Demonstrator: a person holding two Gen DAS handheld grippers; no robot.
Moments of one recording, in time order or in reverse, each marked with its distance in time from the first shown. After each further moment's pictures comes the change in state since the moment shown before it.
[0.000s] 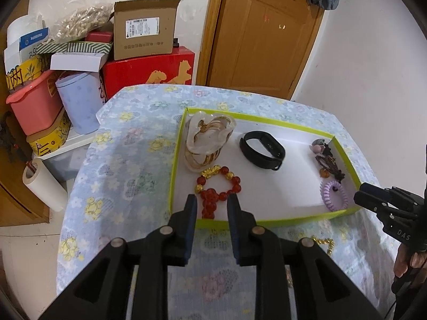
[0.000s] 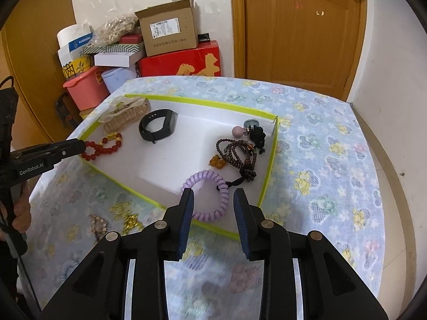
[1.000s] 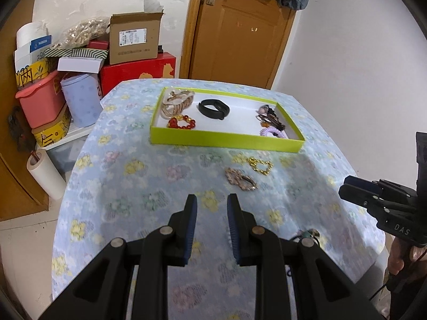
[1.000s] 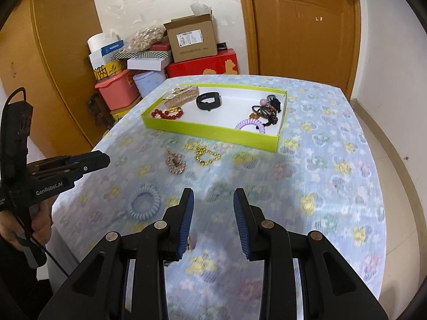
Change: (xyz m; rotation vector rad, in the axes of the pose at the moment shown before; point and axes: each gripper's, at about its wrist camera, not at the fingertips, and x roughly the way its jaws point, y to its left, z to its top) left arm -0.108 -0.039 -0.099 0.053 -0.030 -0.064; right arm -0.107 0.048 -0.093 0.025 -0.052 0.084
